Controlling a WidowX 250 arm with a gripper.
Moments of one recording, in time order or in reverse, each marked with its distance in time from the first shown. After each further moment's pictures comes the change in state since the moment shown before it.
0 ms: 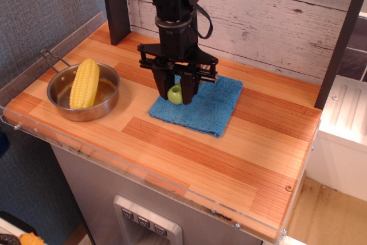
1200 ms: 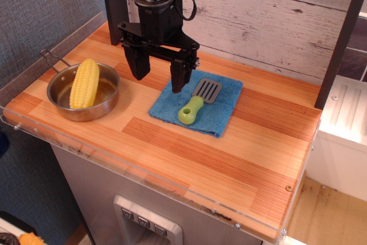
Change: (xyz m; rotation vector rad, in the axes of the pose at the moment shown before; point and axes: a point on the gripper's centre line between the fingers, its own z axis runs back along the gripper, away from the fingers) arm -0.011 0.021 0.035 0.053 -0.037 -0.119
